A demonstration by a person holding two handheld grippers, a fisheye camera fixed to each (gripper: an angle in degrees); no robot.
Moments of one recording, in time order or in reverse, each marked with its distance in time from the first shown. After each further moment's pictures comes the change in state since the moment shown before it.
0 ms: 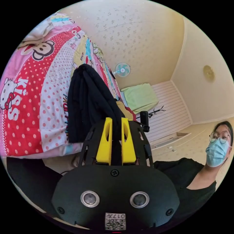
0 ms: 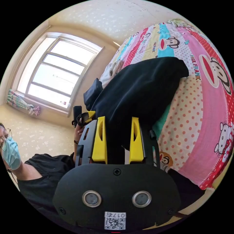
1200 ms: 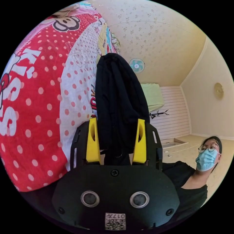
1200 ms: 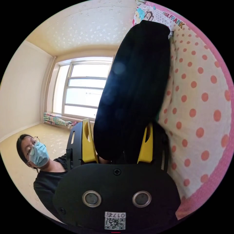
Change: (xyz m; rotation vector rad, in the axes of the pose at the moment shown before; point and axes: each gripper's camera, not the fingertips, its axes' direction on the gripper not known) left arm -0.151 -0.025 0.033 -0.093 0.109 -0.208; right arm 0.195 0.057 -0.048 0.042 -0.588 0.190
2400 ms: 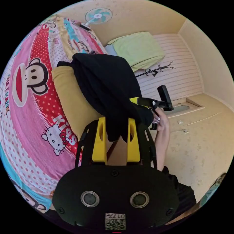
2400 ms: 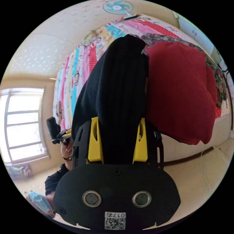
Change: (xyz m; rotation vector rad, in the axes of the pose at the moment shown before) left arm 0.168 -0.003 0.560 -0.556 -0.237 0.259; right arm -0.184 0.038 -0.429 0.192 1.037 0.508
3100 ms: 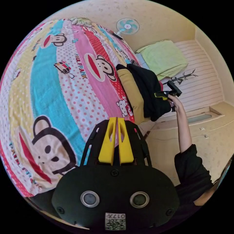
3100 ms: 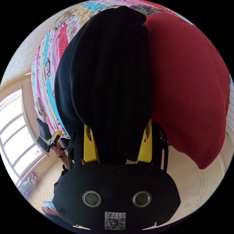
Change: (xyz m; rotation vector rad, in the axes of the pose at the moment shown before) left arm -0.066 0.106 -0.079 0.188 -0.394 -0.038; right arm -0.039 -0.049 0.063 -0.230 0.063 0.040
